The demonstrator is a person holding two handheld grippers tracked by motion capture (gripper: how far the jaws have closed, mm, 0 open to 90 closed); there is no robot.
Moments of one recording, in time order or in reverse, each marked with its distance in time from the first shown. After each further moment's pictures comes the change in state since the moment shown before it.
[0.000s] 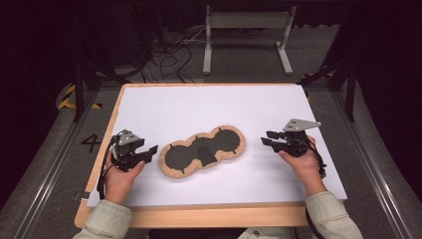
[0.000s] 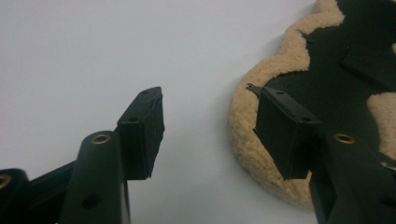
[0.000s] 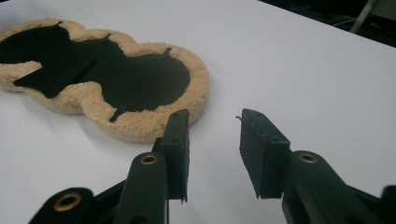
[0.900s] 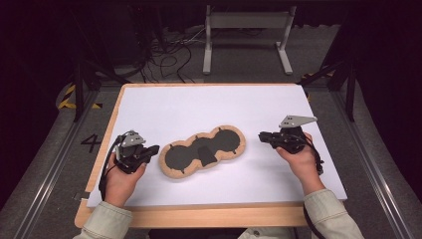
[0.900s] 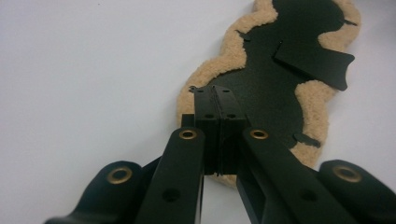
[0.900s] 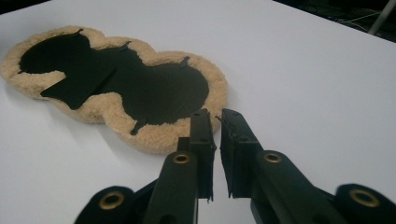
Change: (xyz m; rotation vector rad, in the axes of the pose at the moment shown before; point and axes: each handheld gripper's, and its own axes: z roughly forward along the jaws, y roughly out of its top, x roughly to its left) left arm -0.022 0.012 -0.016 0.029 -0.093 0.109; right arm 0.005 0.020 0.006 0.032 0.054 -0.002
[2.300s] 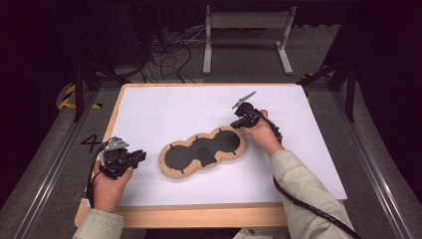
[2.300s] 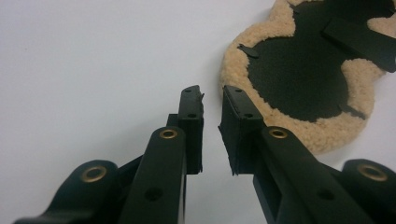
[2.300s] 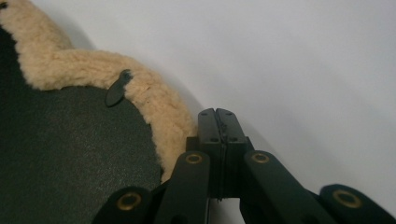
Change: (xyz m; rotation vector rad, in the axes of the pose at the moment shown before) left arm 0.027 -0.032 -0.010 0.038 0.021 -0.141; right arm -0.028 0.055 0.143 0.385 0.044 -0.050
